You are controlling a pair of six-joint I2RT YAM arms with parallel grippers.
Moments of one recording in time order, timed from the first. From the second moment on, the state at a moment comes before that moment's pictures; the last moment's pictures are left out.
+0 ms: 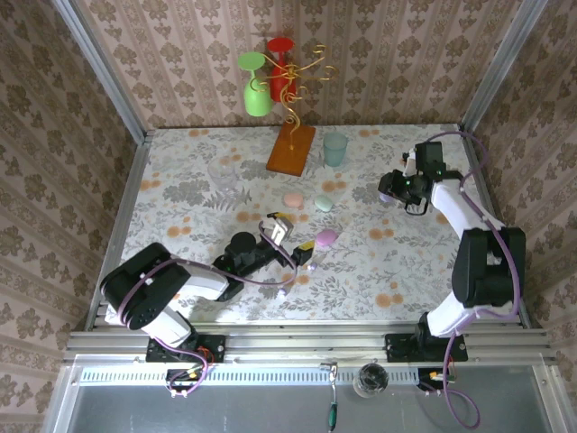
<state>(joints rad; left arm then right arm) -0.86 1.57 0.37 1.10 0.11 -0.03 -0.03 1.57 1.10 -0.46 -0.35 0.42</state>
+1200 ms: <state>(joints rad) -0.96 1.80 0.75 1.19 0.13 -0.20 0.27 1.15 0.69 0.05 -0.57 0.97</state>
